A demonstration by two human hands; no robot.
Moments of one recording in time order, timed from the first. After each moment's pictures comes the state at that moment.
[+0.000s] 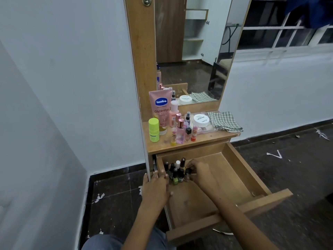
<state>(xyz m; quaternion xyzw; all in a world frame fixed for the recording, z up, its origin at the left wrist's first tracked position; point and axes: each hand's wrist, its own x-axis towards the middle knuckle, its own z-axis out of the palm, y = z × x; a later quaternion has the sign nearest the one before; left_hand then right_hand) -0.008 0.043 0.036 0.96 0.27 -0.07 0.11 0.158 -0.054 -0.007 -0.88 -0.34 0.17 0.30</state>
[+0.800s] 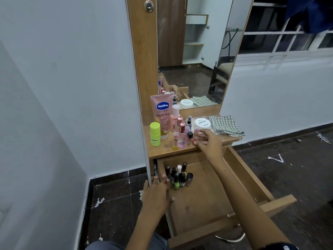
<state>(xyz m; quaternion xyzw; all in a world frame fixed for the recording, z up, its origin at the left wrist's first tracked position) -0.010 0.048 0.032 0.95 0.27 -0.06 0.14 0.213 -0.023 0.058 -0.82 -0.29 -0.01 0.49</state>
